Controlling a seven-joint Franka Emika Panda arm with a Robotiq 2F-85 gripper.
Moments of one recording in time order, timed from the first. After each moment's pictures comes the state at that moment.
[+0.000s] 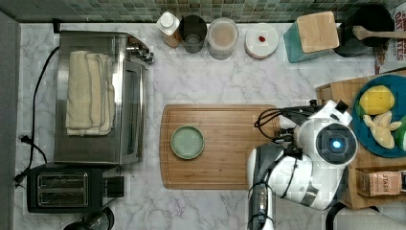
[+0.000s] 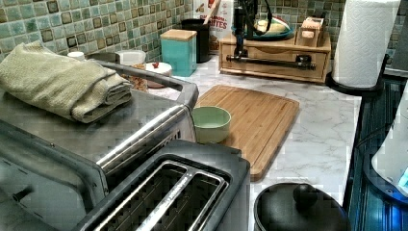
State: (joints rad) arm -0.29 0.00 -0.13 -2.29 -0.16 0.82 -1.17
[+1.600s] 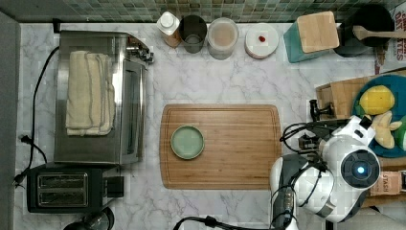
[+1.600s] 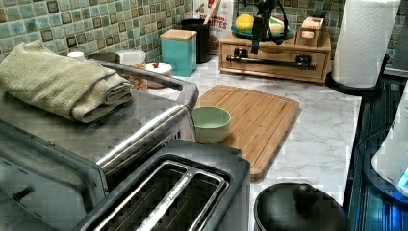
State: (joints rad) arm -0.36 0.06 -0.21 -2.35 -0.16 1.05 -1.32
